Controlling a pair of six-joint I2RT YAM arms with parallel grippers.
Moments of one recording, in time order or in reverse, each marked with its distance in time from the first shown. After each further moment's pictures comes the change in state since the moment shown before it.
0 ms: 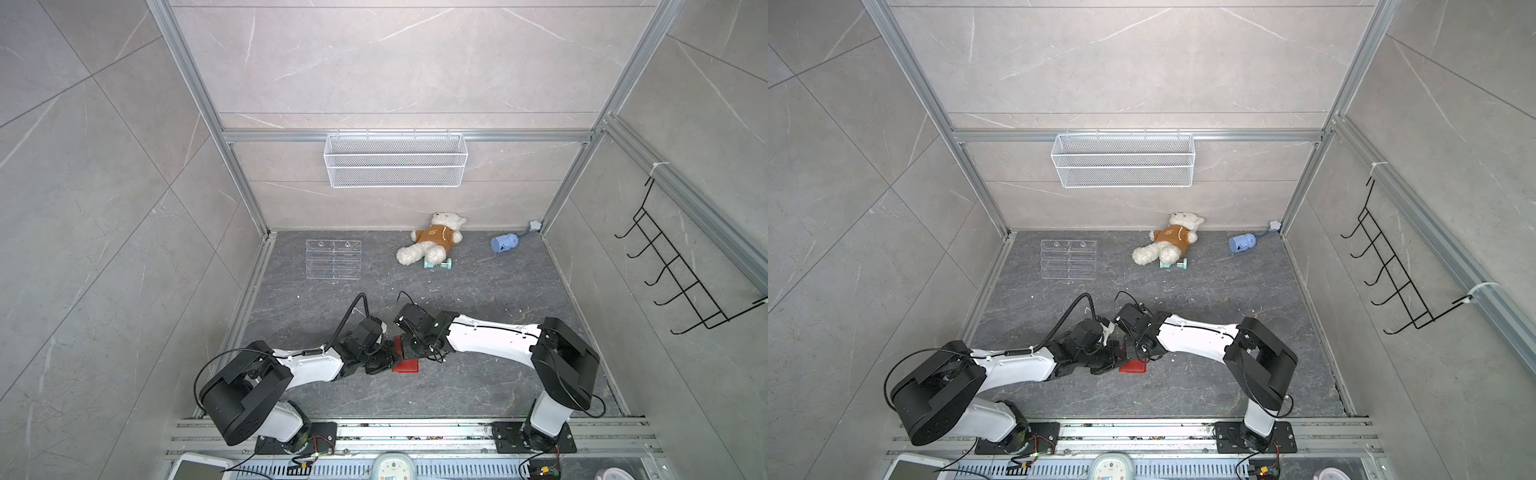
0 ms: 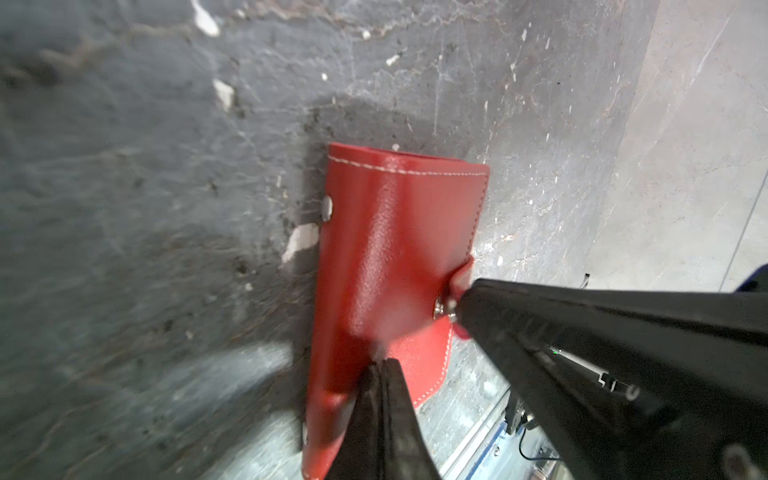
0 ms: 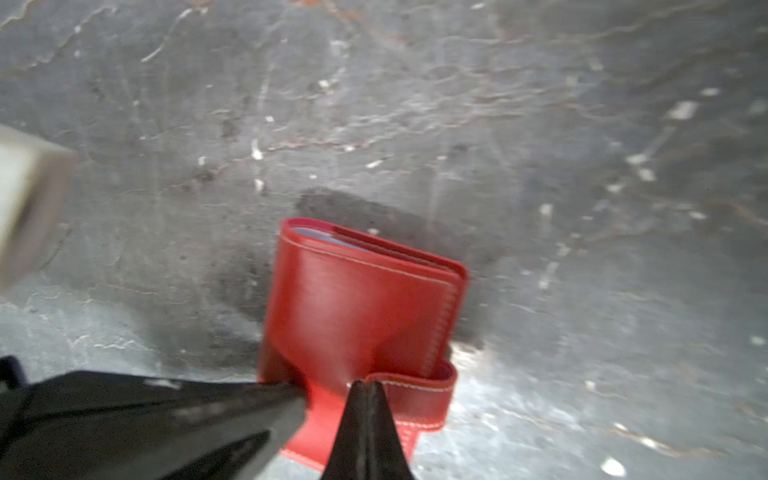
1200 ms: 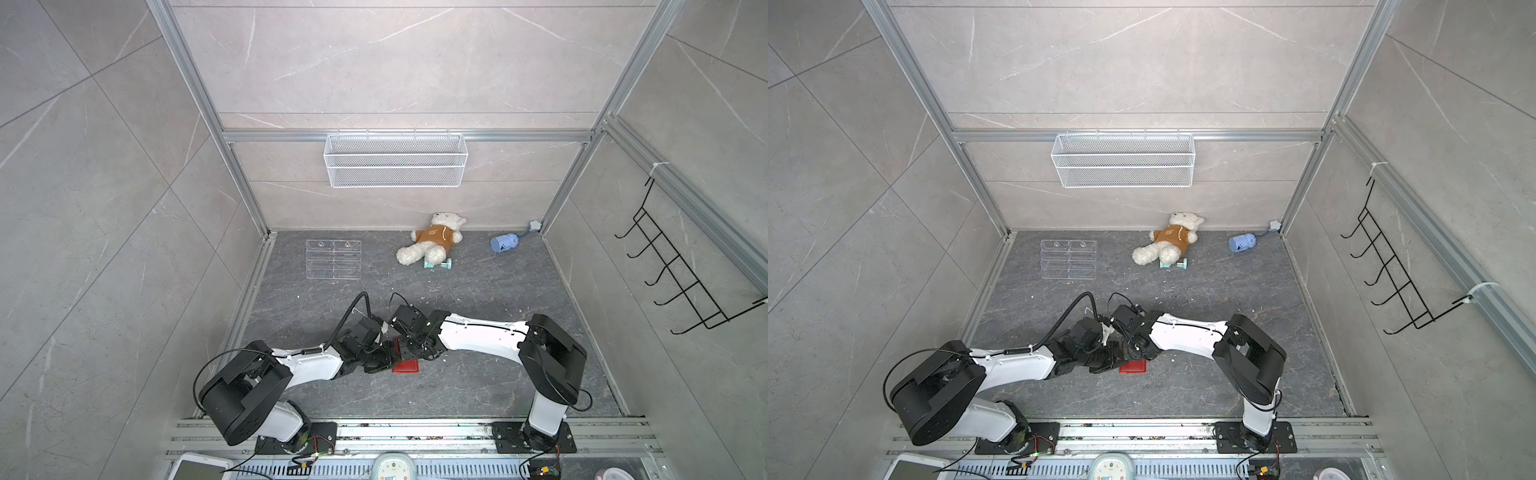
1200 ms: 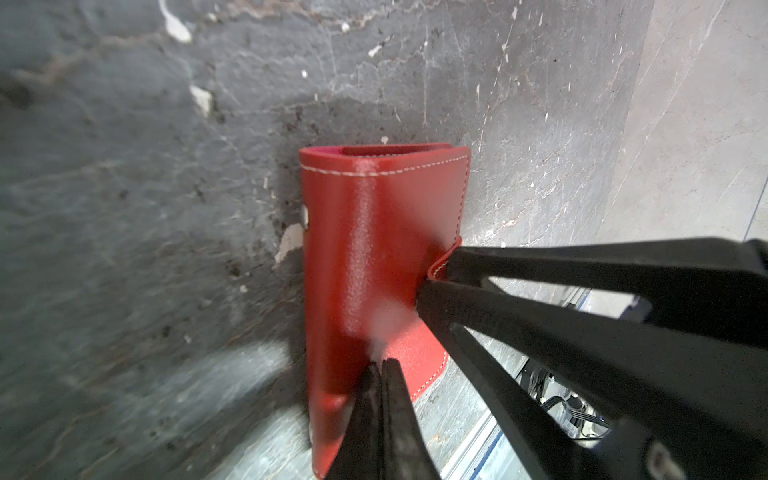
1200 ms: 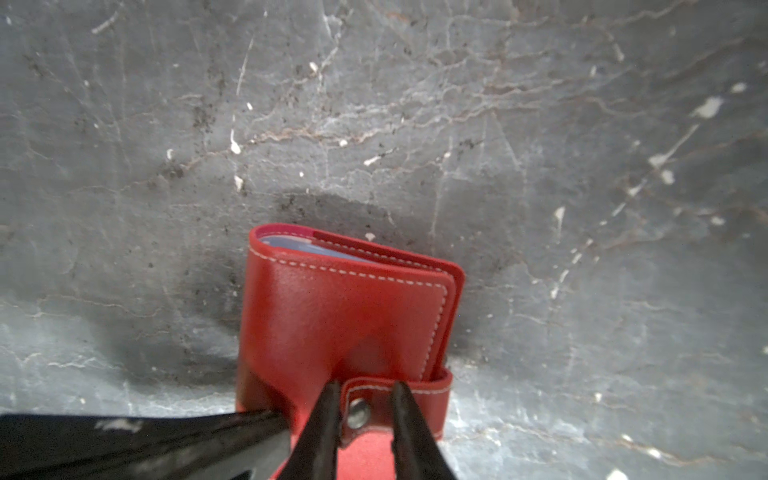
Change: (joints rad) left arm 0.010 -0.001 0.010 -0.024 0.041 0.086; right arm 0.027 0.089 0.078 -0.052 0.023 -0.007
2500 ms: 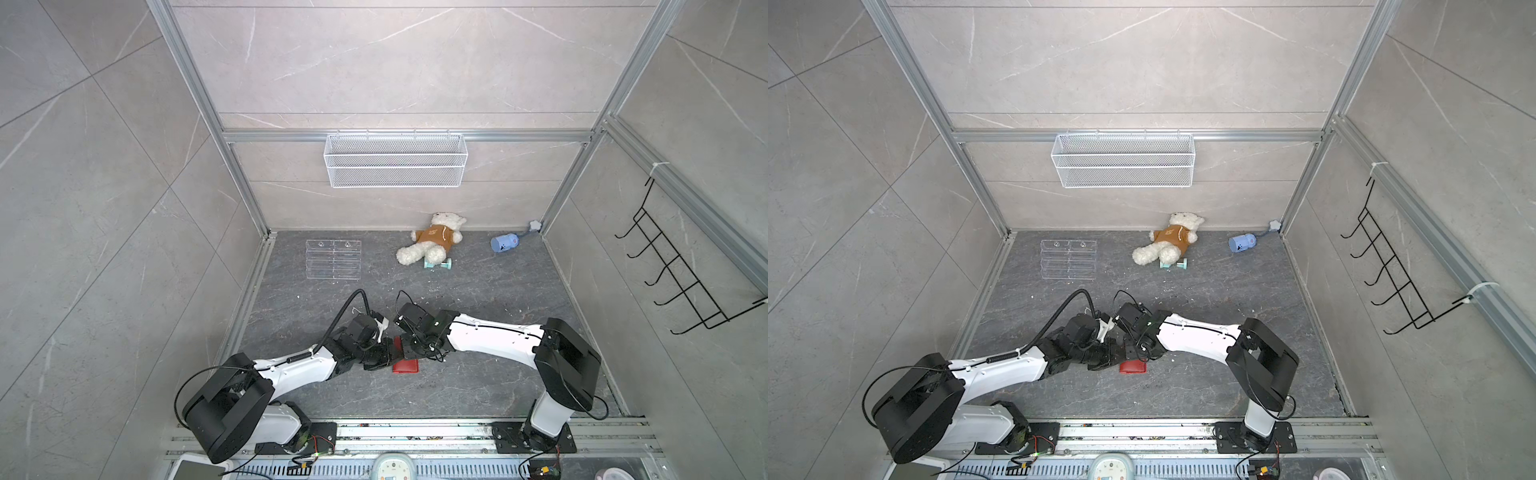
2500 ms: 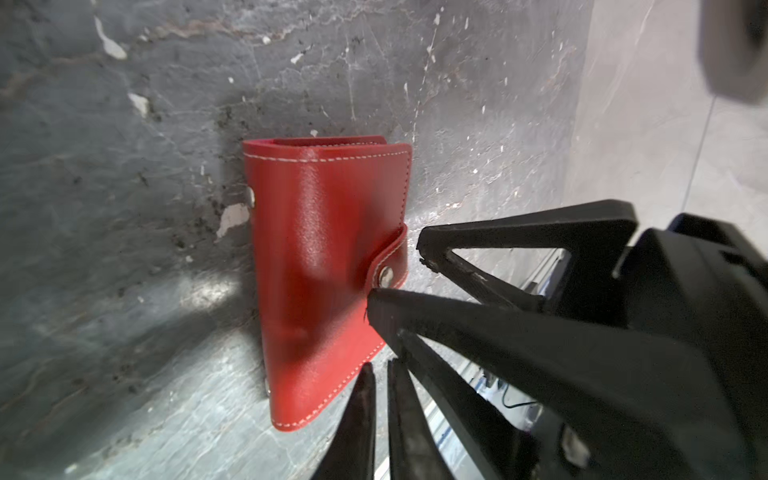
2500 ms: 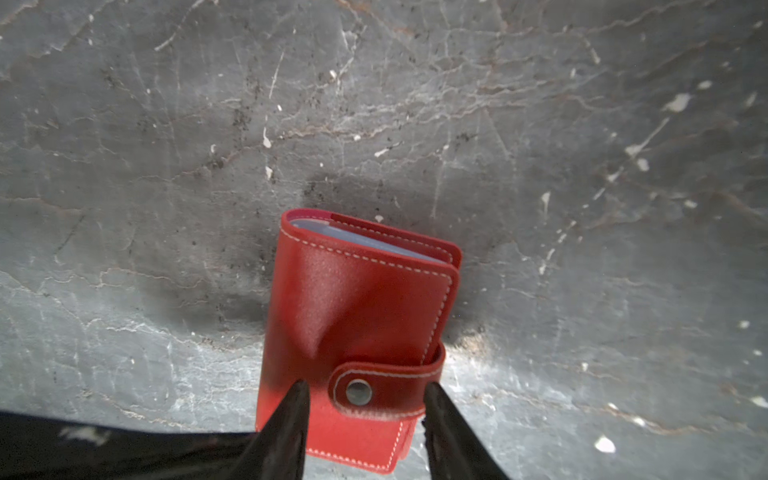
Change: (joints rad) left arm 0.012 -0.099 0.021 -0.072 0.071 0.013; right arm -0.008 -0.075 -0.036 0.011 -0.038 -0.001
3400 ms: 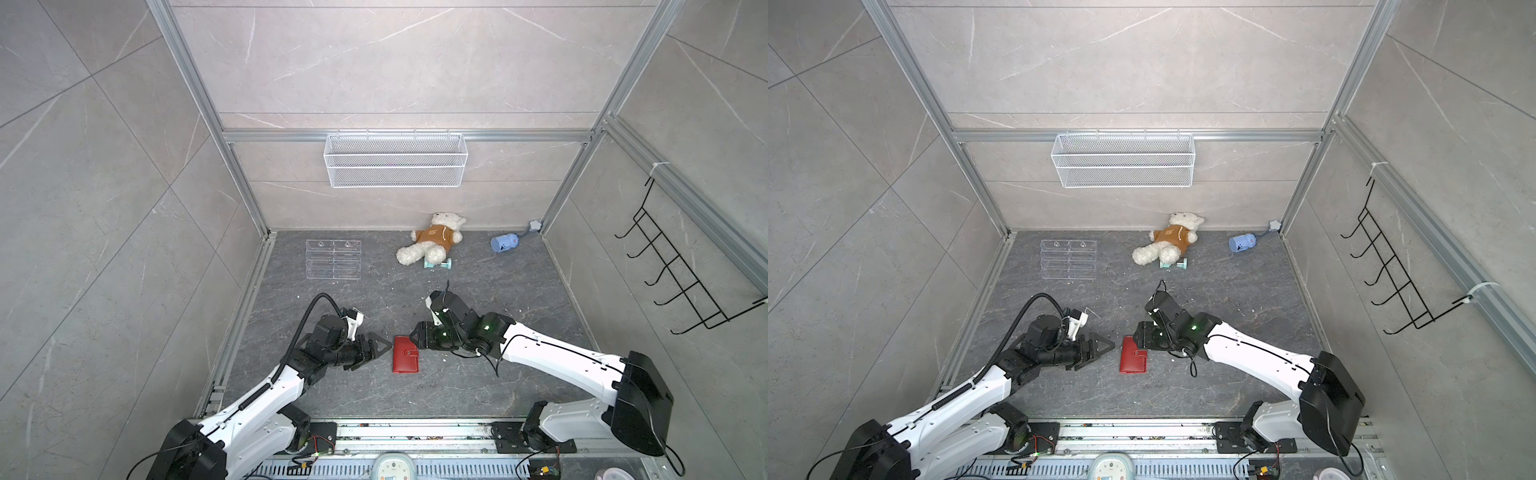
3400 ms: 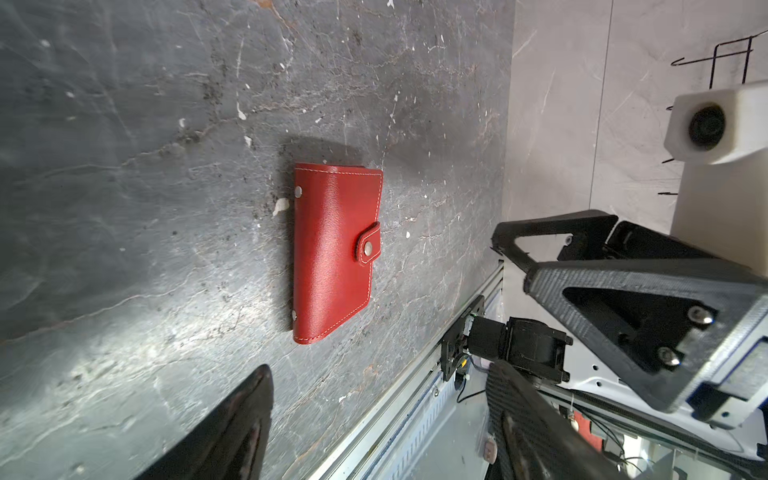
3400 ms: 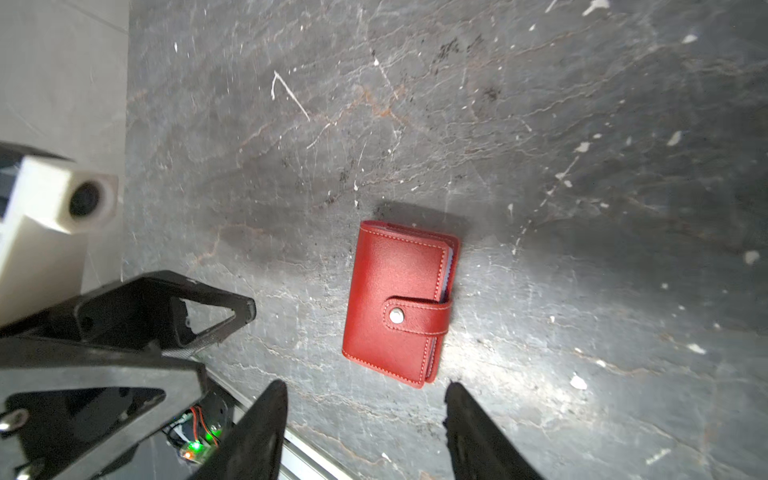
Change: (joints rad) left arm 0.191 -0.373 -0.104 -0.143 0.113 0.012; right arm -0.101 -0.368 -0.193 0.130 -0.140 0.032
